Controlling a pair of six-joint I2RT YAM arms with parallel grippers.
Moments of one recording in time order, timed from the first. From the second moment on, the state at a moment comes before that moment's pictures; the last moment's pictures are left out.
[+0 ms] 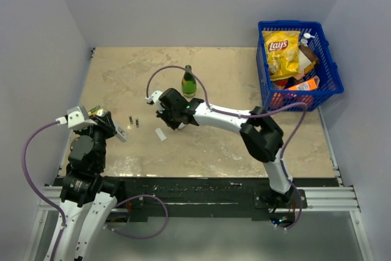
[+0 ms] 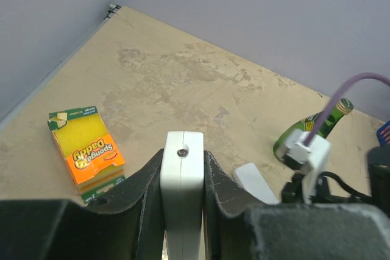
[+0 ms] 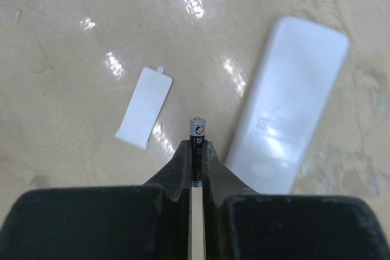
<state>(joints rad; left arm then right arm) -0.24 0.26 0.61 -0.40 -0.45 -0.38 0.96 2.15 1.67 -0.40 -0.01 -0.06</state>
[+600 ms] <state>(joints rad) -0.23 0.26 0.59 -0.38 -0.37 -0.38 0.95 1.80 1.17 -0.48 0.12 0.11</state>
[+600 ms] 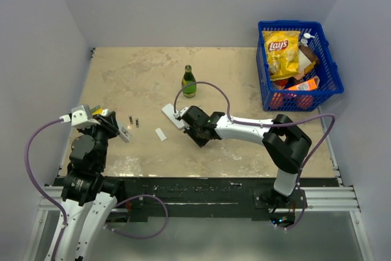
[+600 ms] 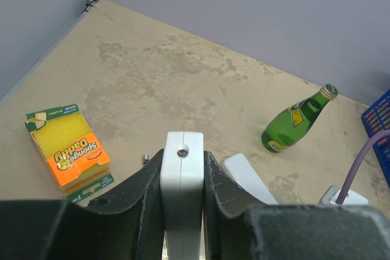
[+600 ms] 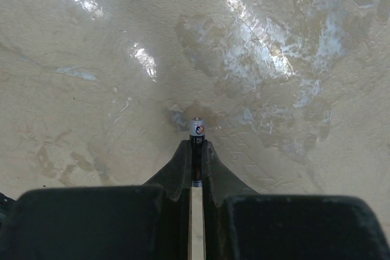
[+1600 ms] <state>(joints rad) -0.23 0.27 0.59 -0.38 -0.33 -0.38 0.95 2.00 1.40 -0.69 0.14 0.10</state>
